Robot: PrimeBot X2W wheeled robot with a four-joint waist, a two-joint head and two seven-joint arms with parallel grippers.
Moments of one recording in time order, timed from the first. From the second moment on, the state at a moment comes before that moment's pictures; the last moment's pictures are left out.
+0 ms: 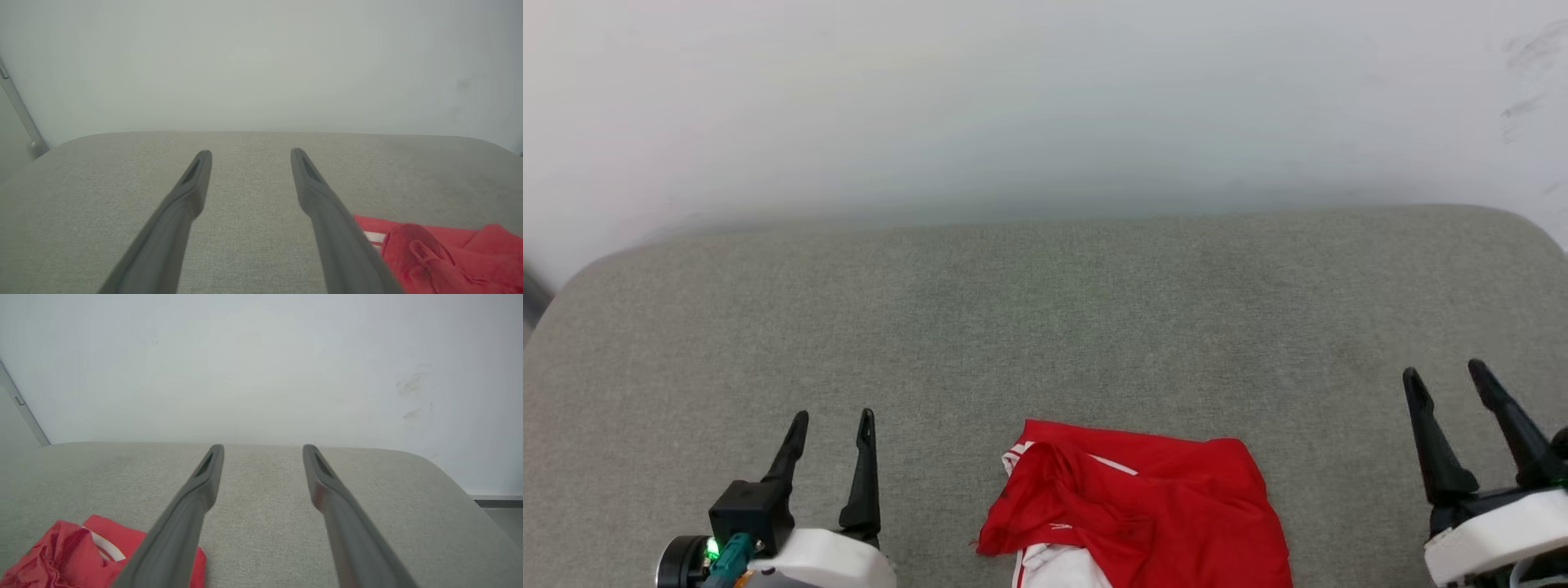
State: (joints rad) left arm -0.02 0.34 -0.36 0.07 -0.48 0.26 -0.25; right arm 0.04 -0.26 -0.03 -0.07 0.32 0.13 -0.04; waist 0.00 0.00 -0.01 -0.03
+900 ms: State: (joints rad) left arm 0.01 0.30 -0.29 0.08 -0.45 0.24 -0.26; right arm 0.10 -0.21 -0.11 -0.09 0.35 0.13 0.05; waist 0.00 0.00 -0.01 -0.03
